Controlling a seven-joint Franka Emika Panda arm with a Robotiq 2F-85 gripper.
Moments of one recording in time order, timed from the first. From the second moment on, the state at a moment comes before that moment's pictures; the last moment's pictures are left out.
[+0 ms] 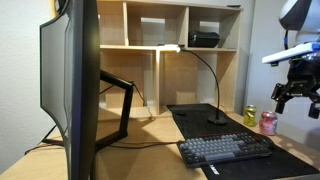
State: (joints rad) arm -0.25 -0.33 -0.12 -2.64 0.27 2.00 1.15
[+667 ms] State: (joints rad) arm -0.20 -0.15 -0.11 -2.66 0.38 2.12 1.25
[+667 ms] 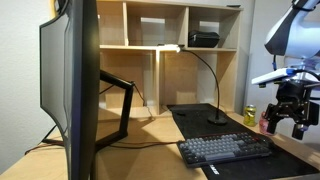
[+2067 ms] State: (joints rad) arm -0.18 -0.15 -0.11 -2.66 0.44 2.12 1.40
